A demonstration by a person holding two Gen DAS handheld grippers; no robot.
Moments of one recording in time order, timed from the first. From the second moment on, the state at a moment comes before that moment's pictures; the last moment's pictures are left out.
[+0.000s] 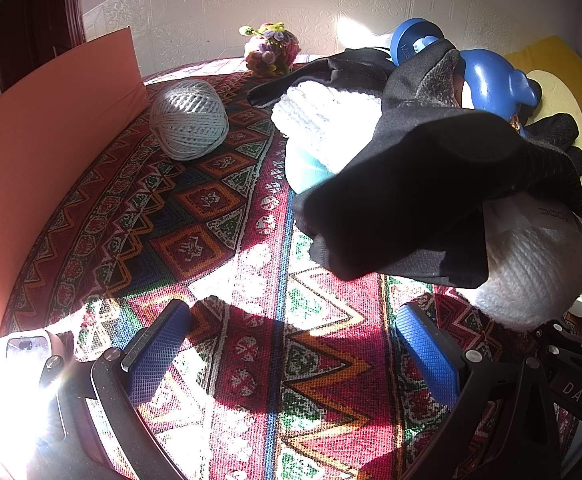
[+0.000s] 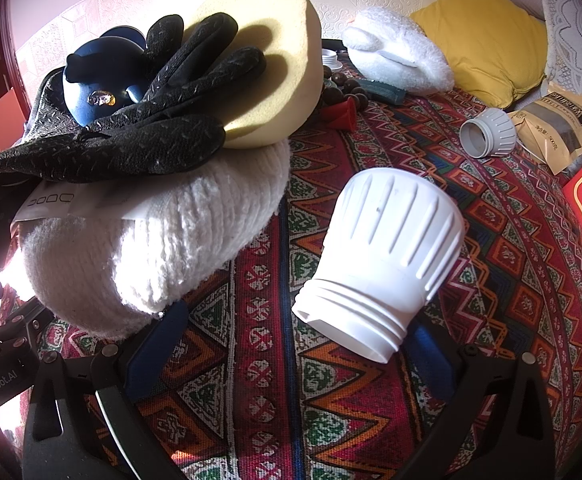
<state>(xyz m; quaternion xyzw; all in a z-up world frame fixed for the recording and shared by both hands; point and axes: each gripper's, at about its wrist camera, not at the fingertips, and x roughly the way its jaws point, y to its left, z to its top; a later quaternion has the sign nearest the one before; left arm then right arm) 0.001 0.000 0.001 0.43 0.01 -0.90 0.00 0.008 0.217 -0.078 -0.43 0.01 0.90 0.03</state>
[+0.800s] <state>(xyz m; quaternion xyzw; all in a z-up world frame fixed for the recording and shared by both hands) 0.007 -0.002 0.006 0.49 0.02 -0.87 -0.02 0.013 0.228 -0.069 -0.46 0.05 0.89 0.01</state>
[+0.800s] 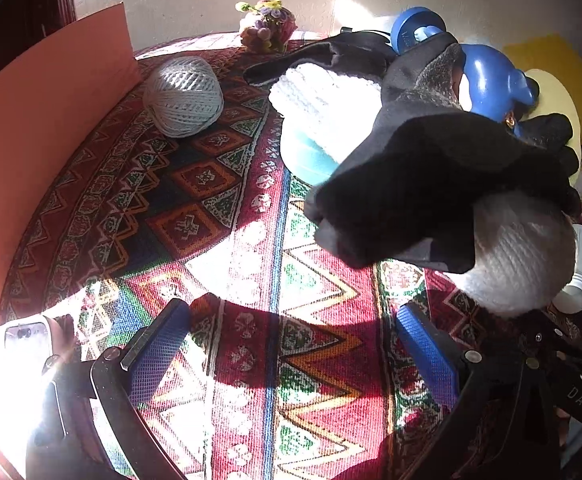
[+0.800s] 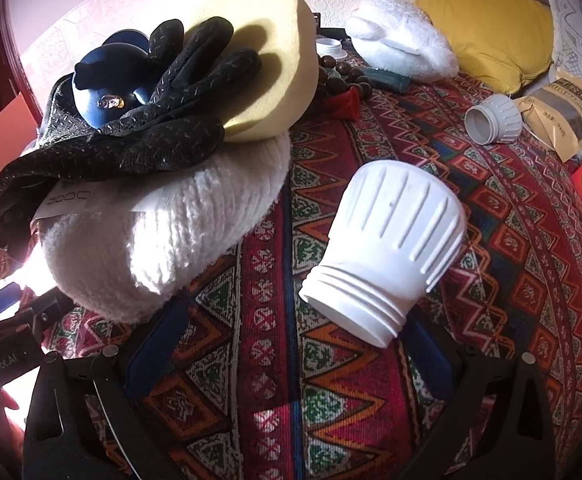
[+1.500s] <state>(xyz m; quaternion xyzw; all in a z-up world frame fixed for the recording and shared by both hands) 0.067 -0.021 0.145 0.32 0.01 -0.94 -0.07 0.078 0.217 0.030 -0.33 0.09 0.94 -0.02</state>
